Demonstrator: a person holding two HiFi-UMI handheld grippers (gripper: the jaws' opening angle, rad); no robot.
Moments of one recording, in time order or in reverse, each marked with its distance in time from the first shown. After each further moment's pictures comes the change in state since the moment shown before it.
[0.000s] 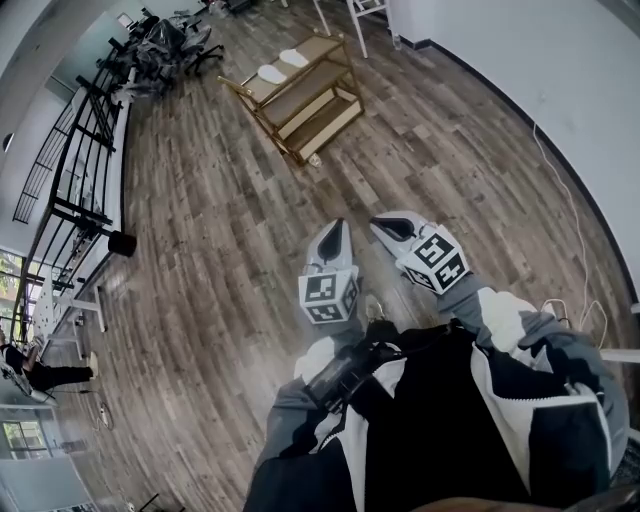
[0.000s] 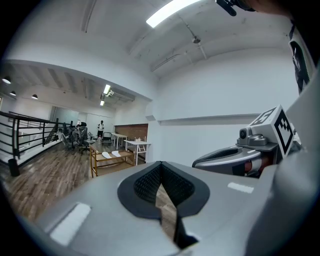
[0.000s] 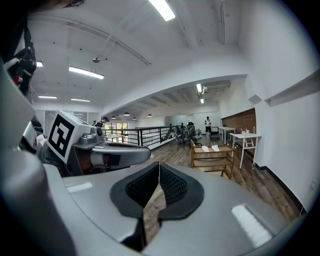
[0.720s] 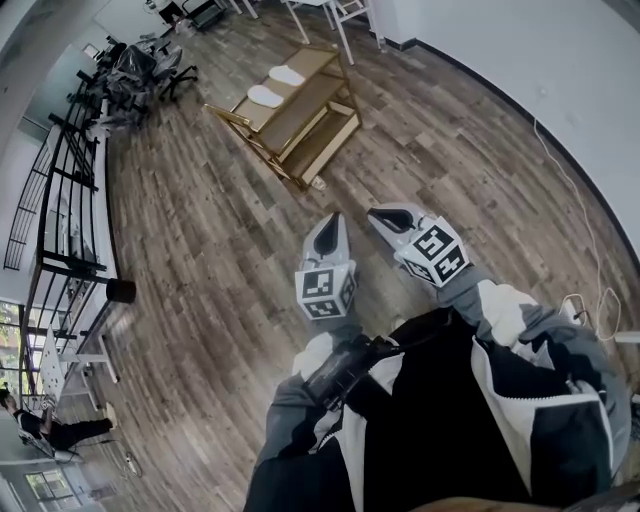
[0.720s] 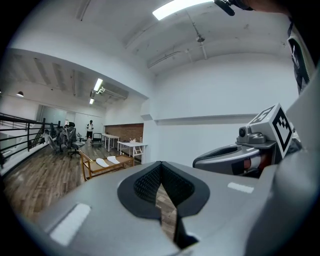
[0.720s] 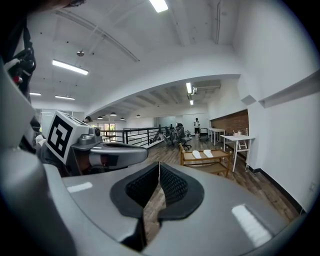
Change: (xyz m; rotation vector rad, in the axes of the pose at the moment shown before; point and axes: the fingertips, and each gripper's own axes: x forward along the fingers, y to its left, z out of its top) left arm 0.130 0.170 0.038 0.031 0.008 -0.127; right arm 0.183 -0.092 0.063 0.024 -0.014 -0.137
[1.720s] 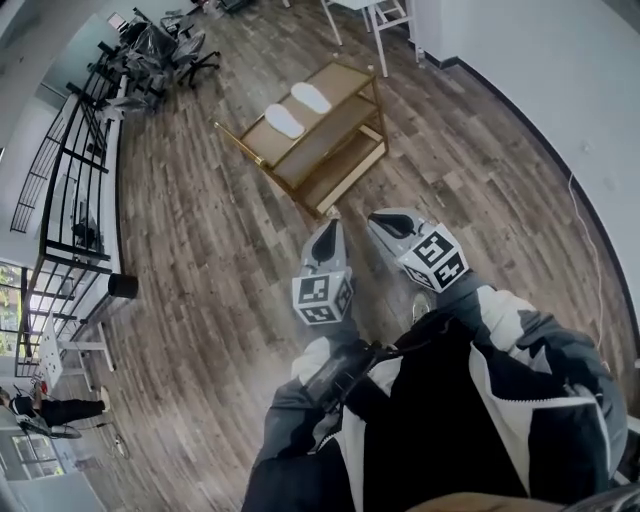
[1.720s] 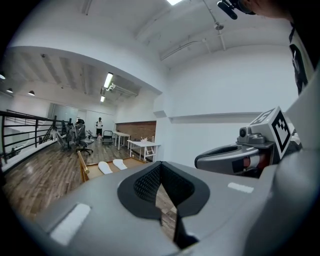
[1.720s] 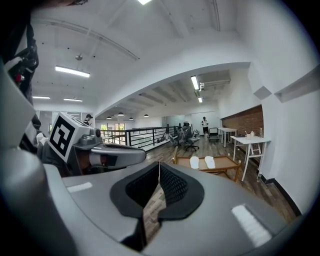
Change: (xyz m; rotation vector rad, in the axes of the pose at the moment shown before) left arm 0.226 0.120 0.026 -0.054 0.023 0.125; right arm 0.161 -0.207 0.048 -0.025 0.008 0.133
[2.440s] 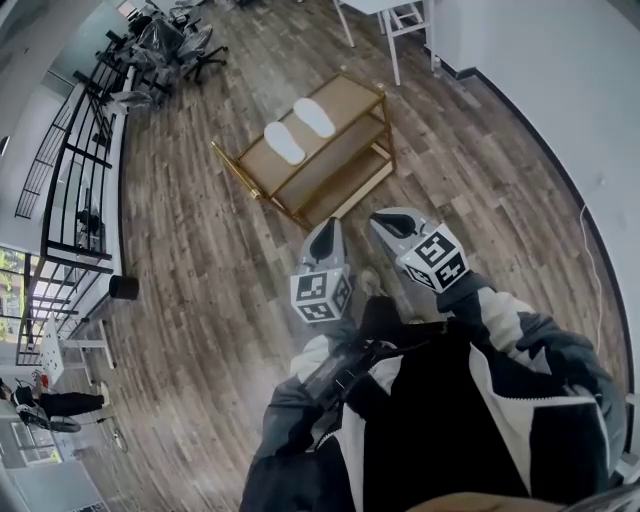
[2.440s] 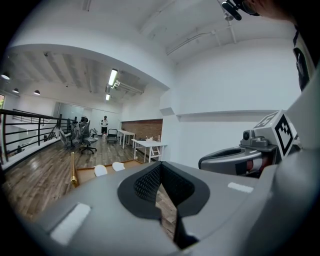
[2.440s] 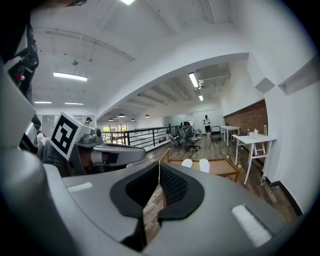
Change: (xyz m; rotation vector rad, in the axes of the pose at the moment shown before) left arm 0.151 0.043 0.020 -0.025 0.016 0.074; right arm 0.067 -0.145 0.015 0.021 0.002 0.049
